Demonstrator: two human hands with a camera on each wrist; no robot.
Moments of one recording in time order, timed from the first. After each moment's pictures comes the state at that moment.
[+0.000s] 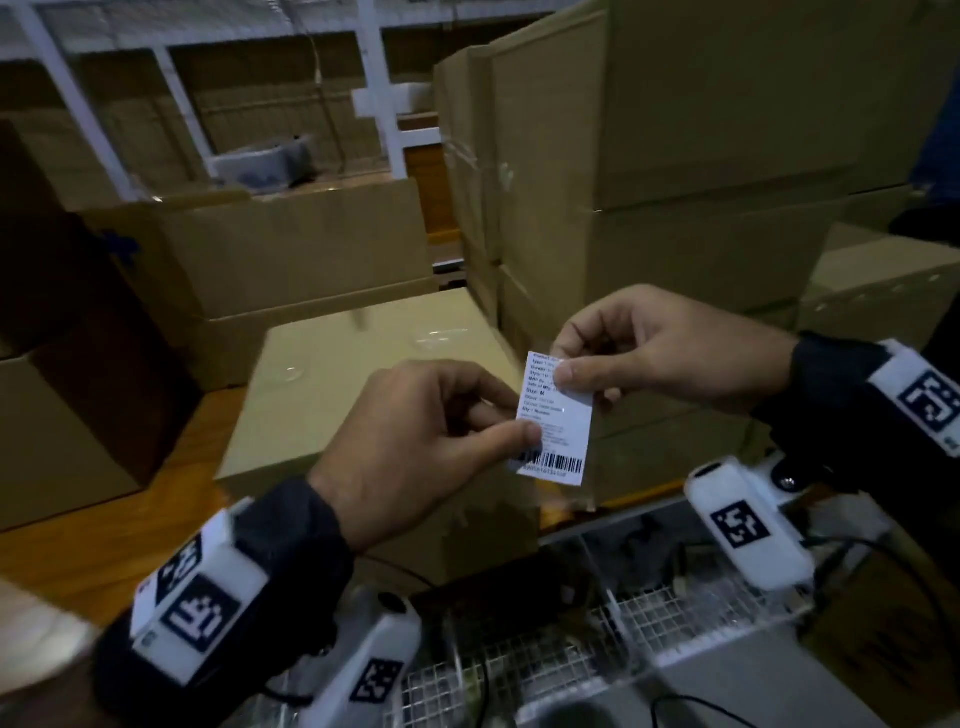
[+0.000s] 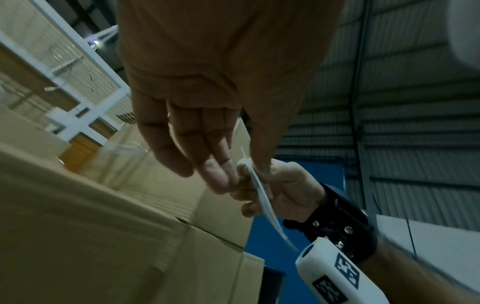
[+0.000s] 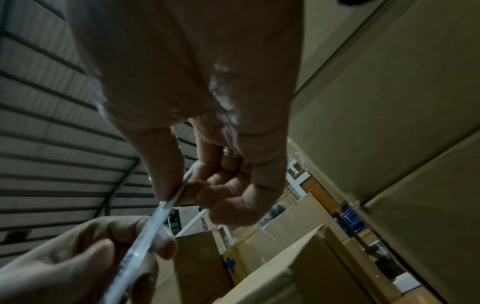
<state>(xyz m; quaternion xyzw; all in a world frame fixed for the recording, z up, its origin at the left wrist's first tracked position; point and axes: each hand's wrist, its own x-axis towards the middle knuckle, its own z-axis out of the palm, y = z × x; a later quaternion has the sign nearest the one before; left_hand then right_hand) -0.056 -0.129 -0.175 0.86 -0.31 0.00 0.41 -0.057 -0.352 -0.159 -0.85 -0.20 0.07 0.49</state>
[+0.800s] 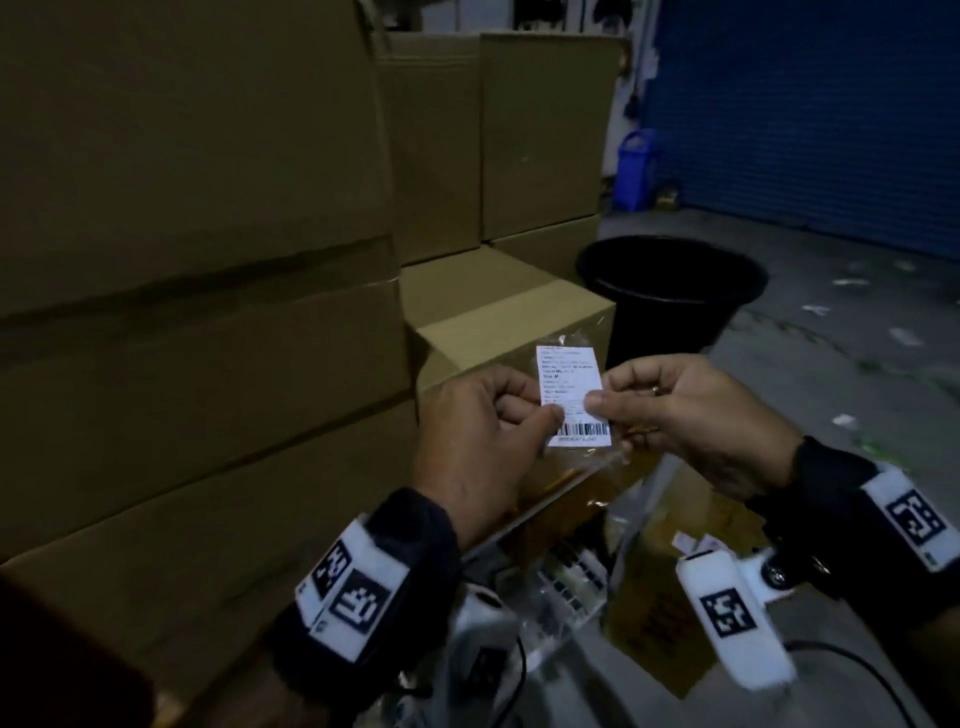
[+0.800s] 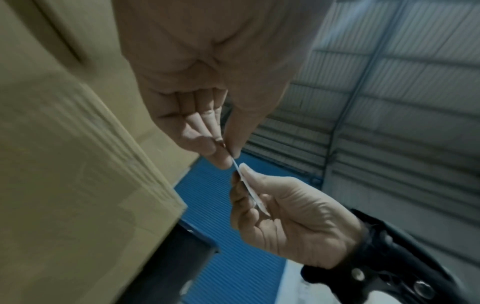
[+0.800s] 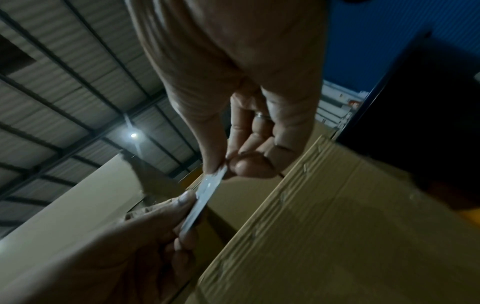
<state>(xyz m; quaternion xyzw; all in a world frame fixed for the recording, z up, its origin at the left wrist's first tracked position) -0.022 -0.544 -0.223 0.76 -0.33 -0.06 0.56 -0.107 -0.707 -0.215 -0.74 0.17 -0.13 0.64</state>
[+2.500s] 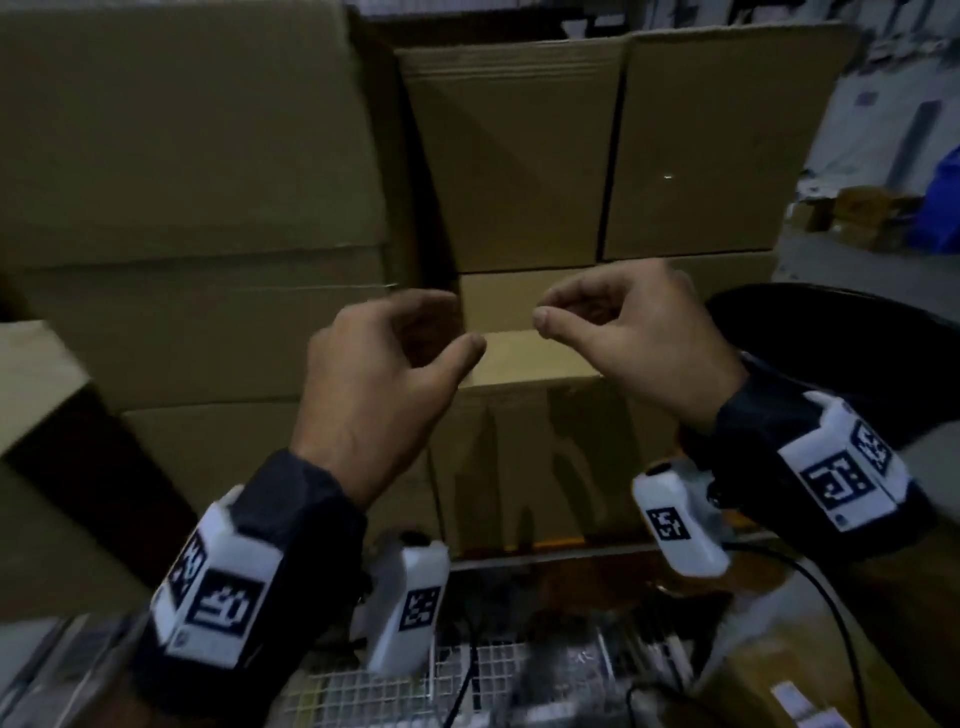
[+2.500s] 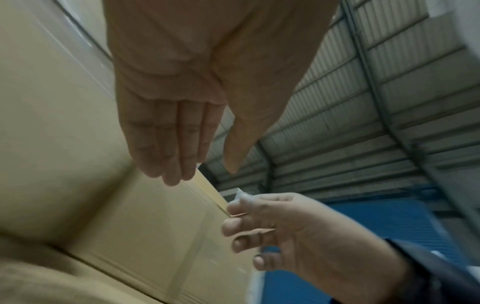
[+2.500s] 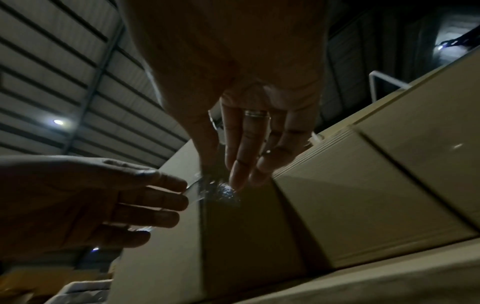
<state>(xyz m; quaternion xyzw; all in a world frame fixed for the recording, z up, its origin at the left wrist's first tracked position) -0.055 -0.561 -0.161 0.86 -0.11 0.17 0.46 -0.024 -0.756 -0.162 -0.87 -0.15 -0.19 0.42</state>
